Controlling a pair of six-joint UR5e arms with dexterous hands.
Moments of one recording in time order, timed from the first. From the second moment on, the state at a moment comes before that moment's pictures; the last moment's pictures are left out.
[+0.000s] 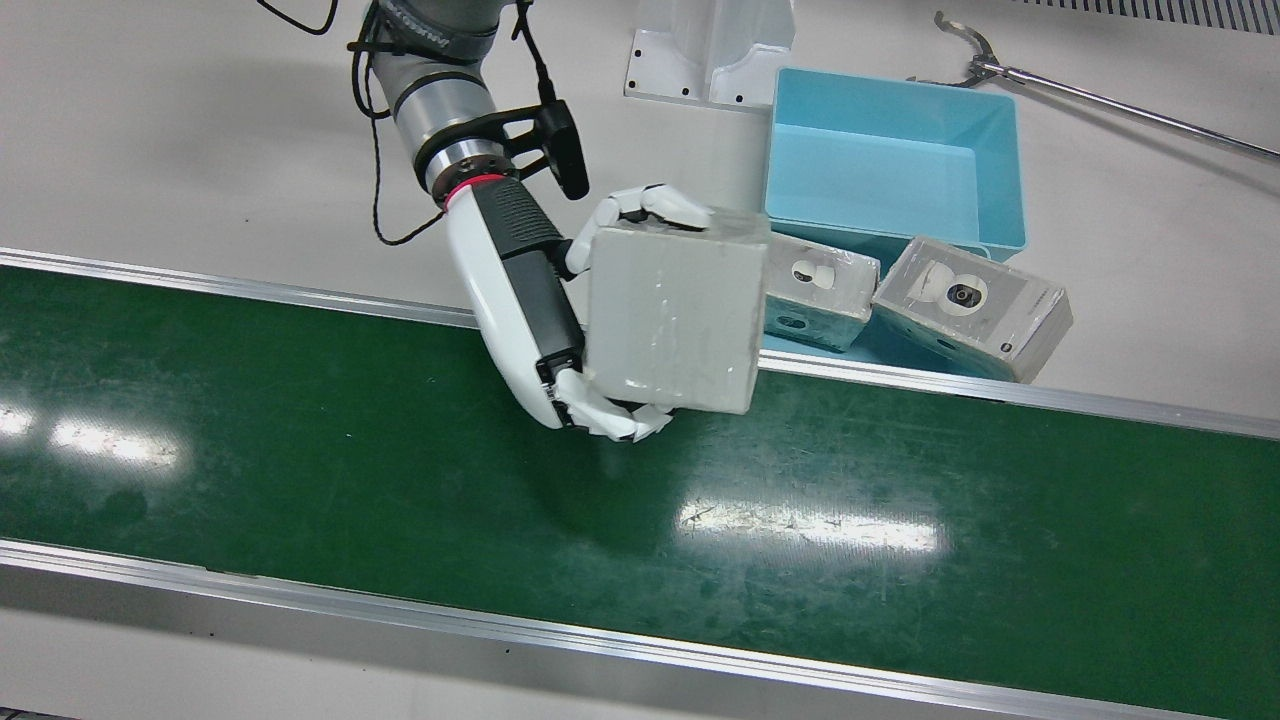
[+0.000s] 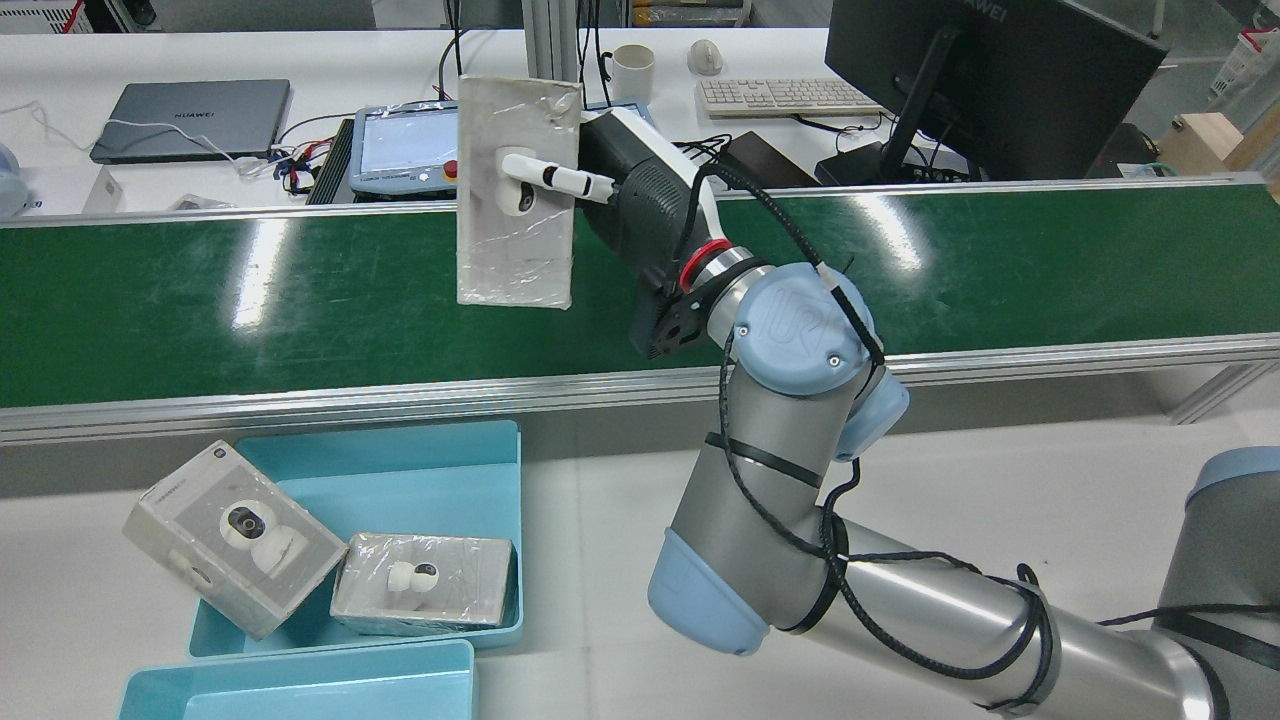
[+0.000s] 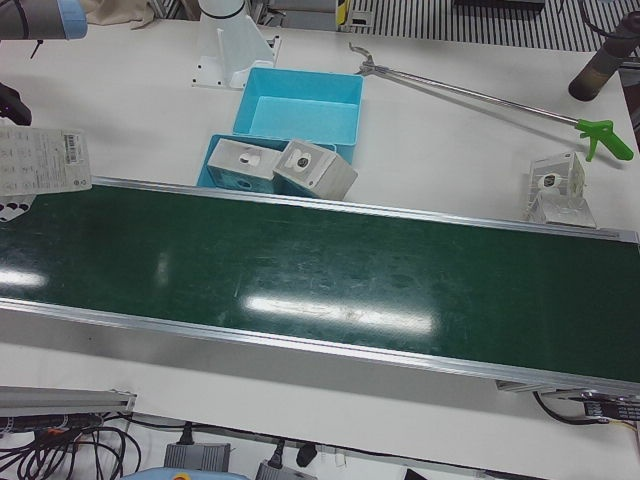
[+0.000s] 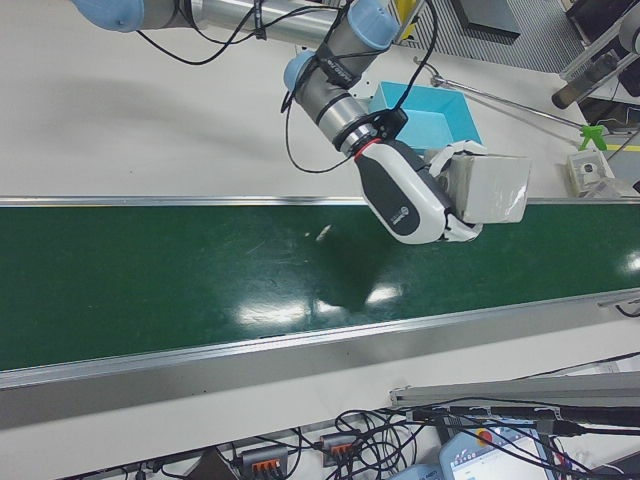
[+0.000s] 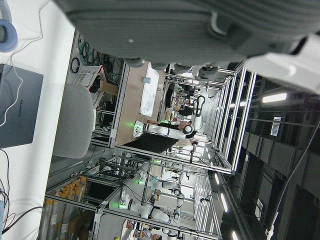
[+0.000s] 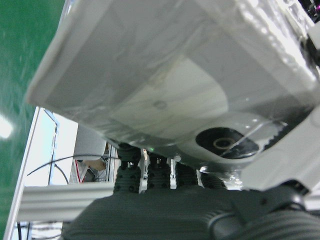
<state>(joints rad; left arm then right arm) -1.86 -1.90 -1.77 0.60 1.96 -0.16 0.68 -0.70 1.72 -3.70 -1.12 -0.21</state>
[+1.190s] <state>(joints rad) -1.86 -1.90 -1.77 0.60 1.96 -0.16 0.38 -0.51 1.55 -3.71 -1.17 -0.24</state>
